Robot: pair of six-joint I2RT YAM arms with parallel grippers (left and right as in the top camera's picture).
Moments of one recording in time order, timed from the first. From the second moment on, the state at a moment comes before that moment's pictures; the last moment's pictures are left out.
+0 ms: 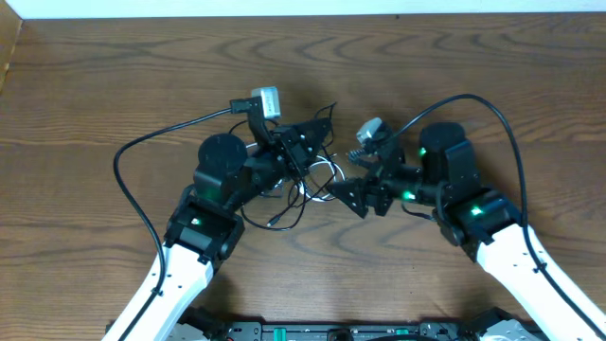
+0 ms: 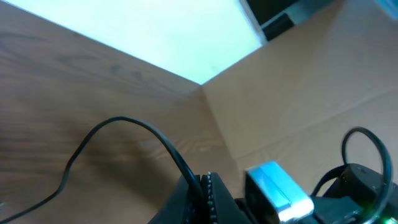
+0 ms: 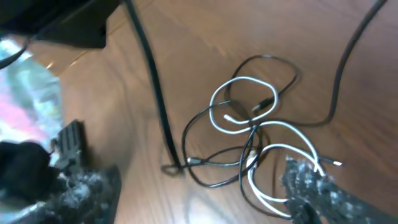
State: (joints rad) left arm -0.44 1.09 0.77 0.20 0.43 -0.88; right arm 0.48 1.20 0.83 -0.19 -0.65 0.07
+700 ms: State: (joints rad) left arm -0.56 1.06 0.77 0.26 0.44 -0.97; right arm 0.52 1.27 0.83 -0.04 -0.13 0.34
